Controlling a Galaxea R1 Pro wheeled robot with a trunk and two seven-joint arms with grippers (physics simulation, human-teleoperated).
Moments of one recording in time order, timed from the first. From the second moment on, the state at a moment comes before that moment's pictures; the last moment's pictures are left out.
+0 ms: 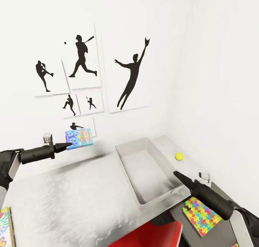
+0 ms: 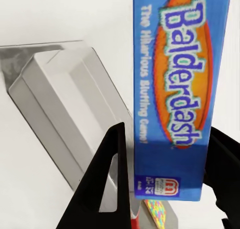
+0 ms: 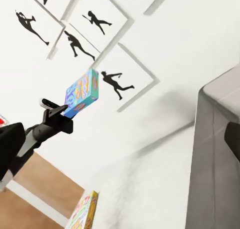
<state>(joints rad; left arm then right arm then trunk) -0.85 0.43 0.26 -0.77 0.16 1.02 -1.32 -0.14 -0.08 -0.35 -1.57 -0.59 0.72 1.01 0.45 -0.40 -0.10</state>
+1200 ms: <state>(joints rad) -1.14 -0.02 0.19 -0.58 0.15 1.03 -0.85 -0.09 -0.08 -0.61 -1.57 -0.58 0.72 1.22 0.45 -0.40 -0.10</state>
